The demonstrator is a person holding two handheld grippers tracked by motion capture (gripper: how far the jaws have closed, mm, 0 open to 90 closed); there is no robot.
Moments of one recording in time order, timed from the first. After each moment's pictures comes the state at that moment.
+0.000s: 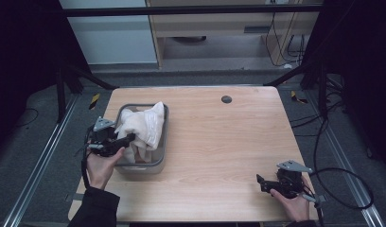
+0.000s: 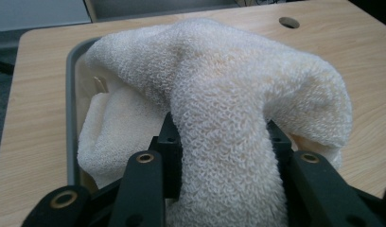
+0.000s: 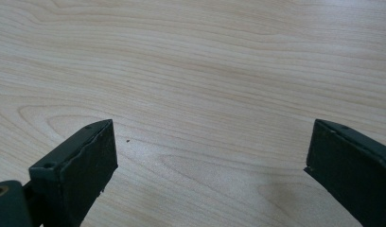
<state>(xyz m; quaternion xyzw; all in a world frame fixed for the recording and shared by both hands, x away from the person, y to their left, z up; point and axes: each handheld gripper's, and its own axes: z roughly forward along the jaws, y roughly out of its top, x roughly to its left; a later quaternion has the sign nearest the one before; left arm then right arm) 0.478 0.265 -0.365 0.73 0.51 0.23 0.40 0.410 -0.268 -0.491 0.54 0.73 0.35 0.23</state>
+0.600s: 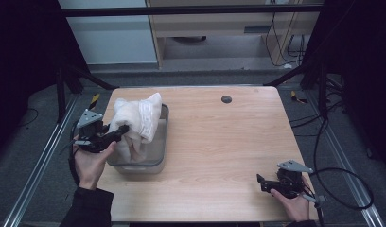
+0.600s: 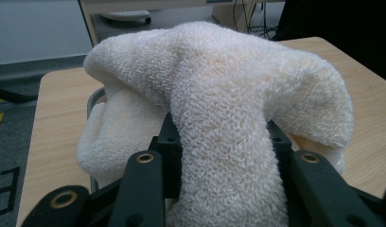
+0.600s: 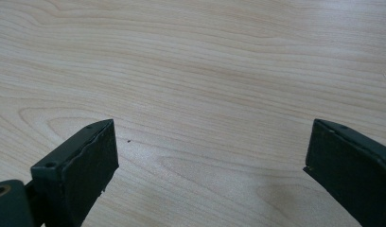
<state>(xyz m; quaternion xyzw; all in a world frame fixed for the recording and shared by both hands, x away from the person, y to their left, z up) 0.462 0.271 -0.321 0.71 0.49 0.25 0.44 0.409 -0.267 -0.490 0.55 0.72 0.36 0.23</state>
